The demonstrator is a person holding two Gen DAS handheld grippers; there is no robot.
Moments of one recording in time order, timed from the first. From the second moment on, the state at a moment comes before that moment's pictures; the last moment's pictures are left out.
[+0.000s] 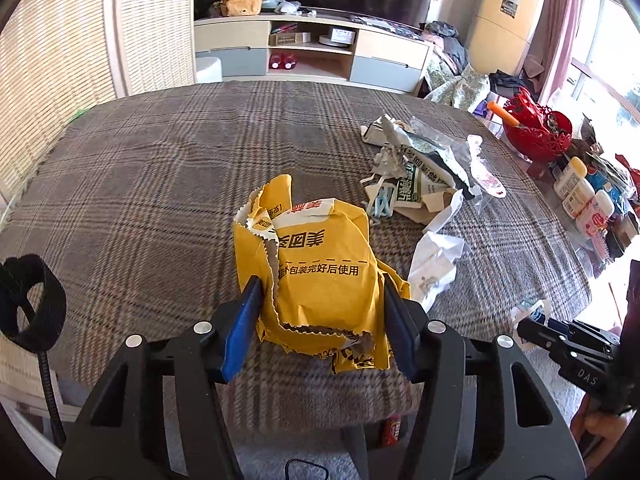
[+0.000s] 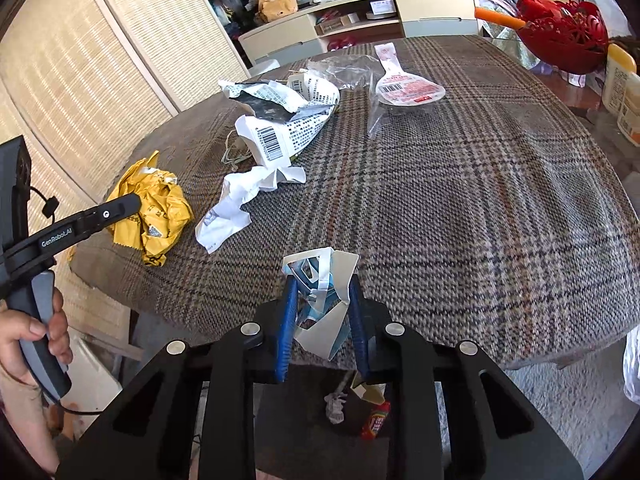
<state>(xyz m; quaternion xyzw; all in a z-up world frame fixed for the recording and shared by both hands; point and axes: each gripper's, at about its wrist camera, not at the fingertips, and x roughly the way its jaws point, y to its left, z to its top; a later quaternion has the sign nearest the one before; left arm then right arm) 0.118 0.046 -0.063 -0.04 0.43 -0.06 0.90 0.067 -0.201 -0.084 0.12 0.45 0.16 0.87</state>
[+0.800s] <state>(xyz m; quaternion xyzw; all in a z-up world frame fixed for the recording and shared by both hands) -0.029 -0.020 -0.111 -0.04 0.46 -0.12 0.88 -0.020 -0.226 -0.119 0.15 0.48 0.16 0.85</state>
